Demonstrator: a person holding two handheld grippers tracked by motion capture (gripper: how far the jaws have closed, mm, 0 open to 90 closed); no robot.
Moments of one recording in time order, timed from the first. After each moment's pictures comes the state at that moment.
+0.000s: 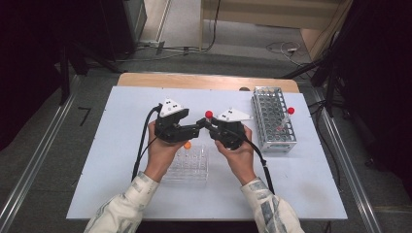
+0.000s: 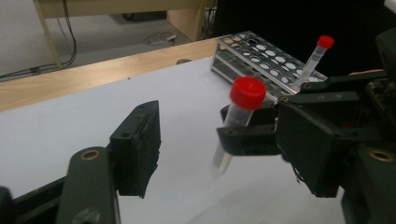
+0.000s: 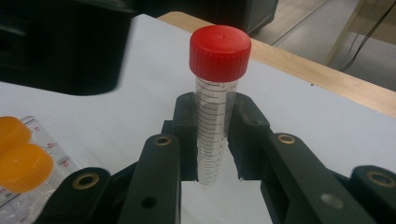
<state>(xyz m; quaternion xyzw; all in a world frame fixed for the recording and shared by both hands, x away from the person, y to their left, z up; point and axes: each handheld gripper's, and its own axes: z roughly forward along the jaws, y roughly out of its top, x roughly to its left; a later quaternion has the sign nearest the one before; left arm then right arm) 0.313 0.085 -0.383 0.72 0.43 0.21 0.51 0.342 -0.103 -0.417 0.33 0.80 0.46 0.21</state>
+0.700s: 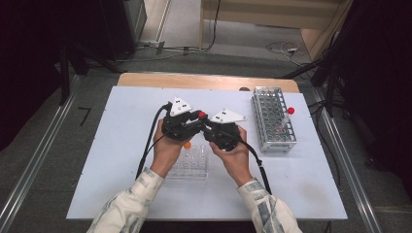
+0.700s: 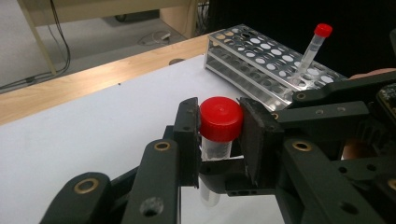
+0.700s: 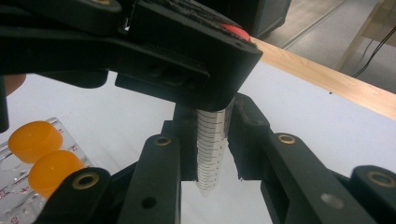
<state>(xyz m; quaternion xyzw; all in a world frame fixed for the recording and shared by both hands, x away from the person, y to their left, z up) 0.322 0.074 -0.387 0.73 0.41 0.22 0.50 0.337 -0.090 -0.416 0.31 0.80 0.46 0.21</state>
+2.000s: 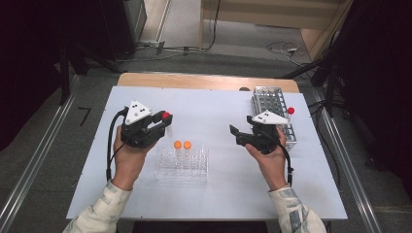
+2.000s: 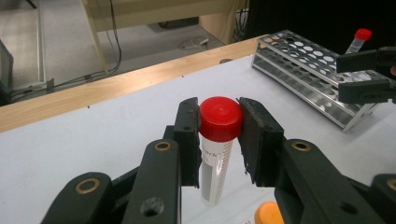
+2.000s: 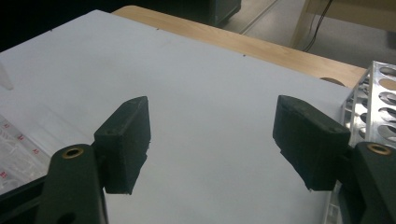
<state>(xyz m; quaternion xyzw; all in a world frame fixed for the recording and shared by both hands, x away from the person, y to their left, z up) 0.271 0.149 -0.364 0.71 0.45 0.27 0.48 0.337 -0.187 -0.412 0.39 0.77 0.45 0.23</state>
